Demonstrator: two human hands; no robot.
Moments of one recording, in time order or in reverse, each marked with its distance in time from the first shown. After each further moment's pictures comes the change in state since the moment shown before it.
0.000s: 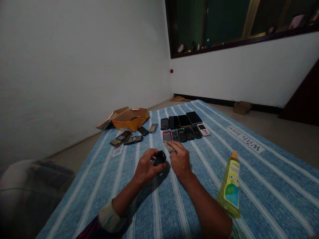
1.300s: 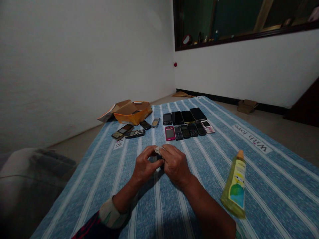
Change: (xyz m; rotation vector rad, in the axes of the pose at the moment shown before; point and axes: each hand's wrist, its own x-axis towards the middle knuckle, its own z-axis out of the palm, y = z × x) left_hand -0.012 -0.010 0.004 -0.215 0.159 -0.011; right_hand -0.020 -0.021 0.006 -0.205 -0.164 -0.419
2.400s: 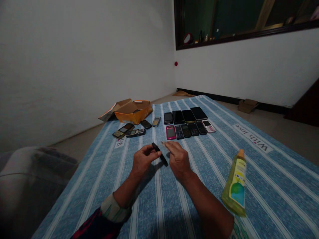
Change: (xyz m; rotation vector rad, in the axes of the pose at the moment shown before) left_hand 0.007 0.002 -0.003 -0.465 0.119 -0.466; right_hand -0.008 0.021 0.010 0.104 0.082 0.177
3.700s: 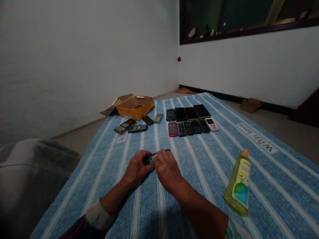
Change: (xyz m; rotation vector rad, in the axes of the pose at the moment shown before) left_hand -0.013 -0.028 -0.048 0.812 -0.095 0.305; right_hand -0.036 -0.019 0.035 -0.497 -0.430 -0.246
